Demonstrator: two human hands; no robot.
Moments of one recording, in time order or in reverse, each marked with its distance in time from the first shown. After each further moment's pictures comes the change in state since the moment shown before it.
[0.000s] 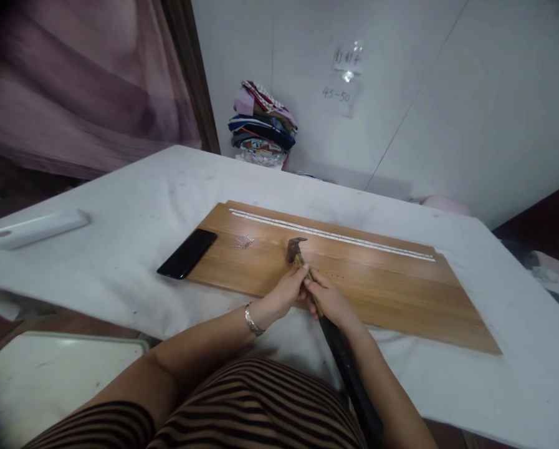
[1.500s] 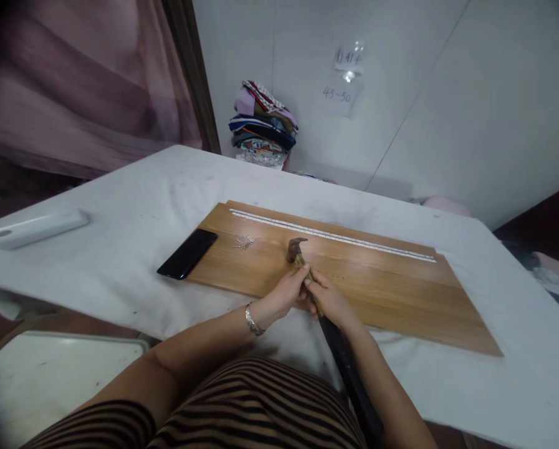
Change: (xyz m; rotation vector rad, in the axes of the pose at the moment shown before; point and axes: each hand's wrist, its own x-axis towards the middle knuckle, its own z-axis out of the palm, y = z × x) left_hand 0.002 -0.003 -0.001 -0.011 -0.003 0.012; right_hand -0.001 -0.005 0.001 -0.035 0.008 0.005
